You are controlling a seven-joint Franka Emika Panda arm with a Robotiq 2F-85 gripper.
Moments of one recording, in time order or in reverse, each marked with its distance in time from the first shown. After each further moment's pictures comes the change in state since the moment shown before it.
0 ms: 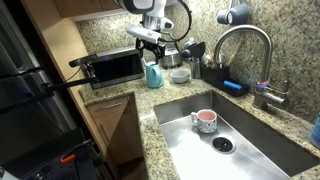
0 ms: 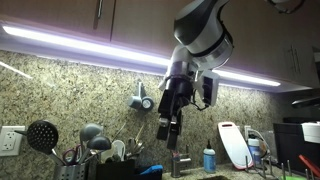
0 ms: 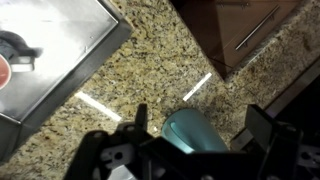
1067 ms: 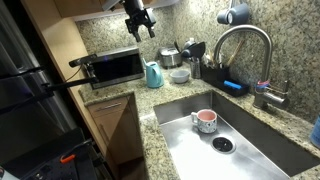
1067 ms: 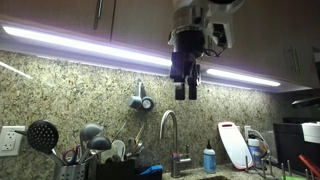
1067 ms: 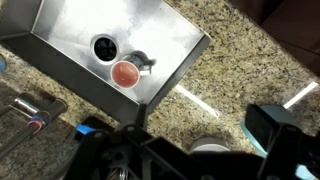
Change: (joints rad) arm 0.126 -0.269 -0.027 -0.072 -0.626 -0.092 0.689
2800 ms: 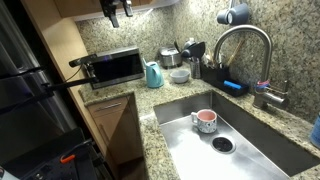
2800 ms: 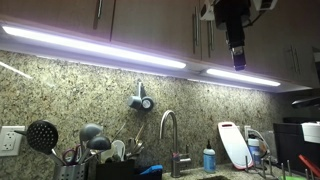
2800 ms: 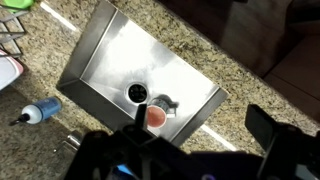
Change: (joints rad) arm -0.049 -0.309 0.027 -0.129 -0.003 -0.311 -0.051
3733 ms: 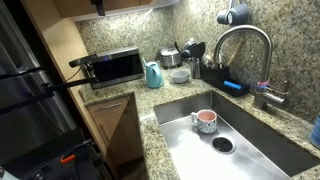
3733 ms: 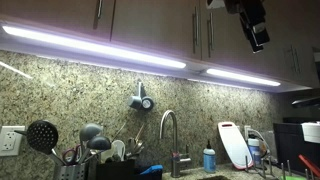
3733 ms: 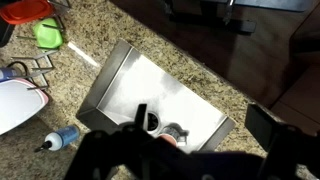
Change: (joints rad) arm -0.037 -0.021 0.048 0.114 -0.009 -0.285 0.004
